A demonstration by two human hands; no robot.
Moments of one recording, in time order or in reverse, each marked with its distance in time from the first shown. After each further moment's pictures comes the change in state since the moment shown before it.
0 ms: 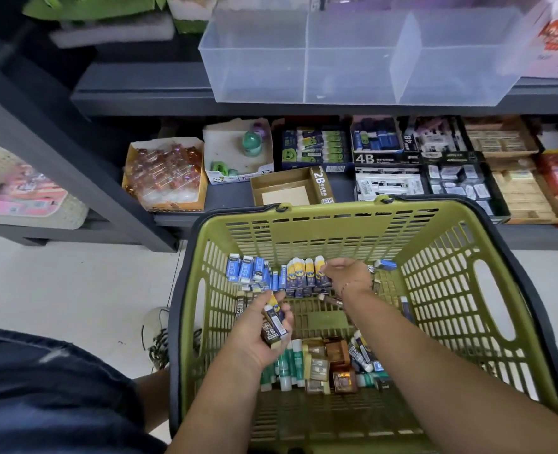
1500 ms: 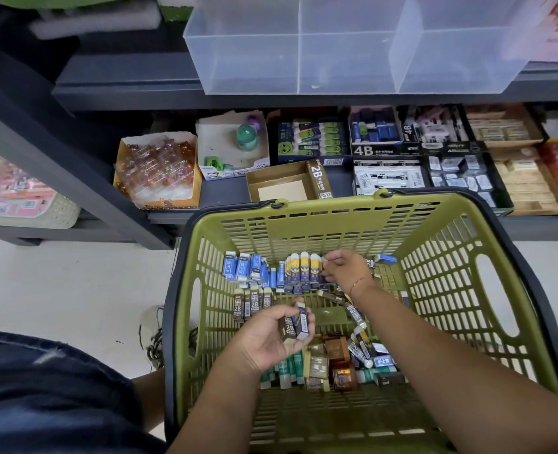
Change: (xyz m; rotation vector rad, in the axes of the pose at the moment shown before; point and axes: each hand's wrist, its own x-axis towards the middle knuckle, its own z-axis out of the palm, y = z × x) left_hand 0.010 -0.007 -0.001 0.171 -0.225 -0.113; right_hand 0.019 0.007 -0.008 -0.058 -0.178 -0.144
